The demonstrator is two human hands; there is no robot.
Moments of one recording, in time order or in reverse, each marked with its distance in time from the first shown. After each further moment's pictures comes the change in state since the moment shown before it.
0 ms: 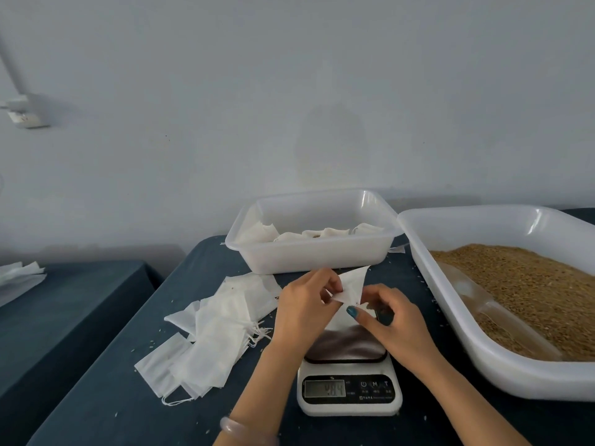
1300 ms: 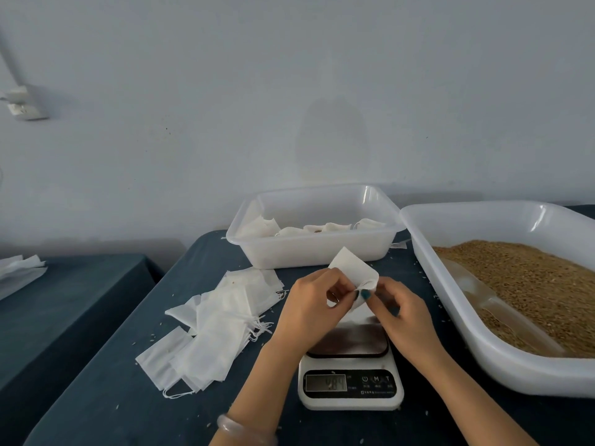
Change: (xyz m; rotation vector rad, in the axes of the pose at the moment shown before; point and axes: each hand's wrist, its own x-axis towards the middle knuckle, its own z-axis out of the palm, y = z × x) left_hand -0.002 0.005 0.000 -0.166 -0.081 0.109; right_hand 0.000 -0.007 -0.003 0.077 0.034 0.087
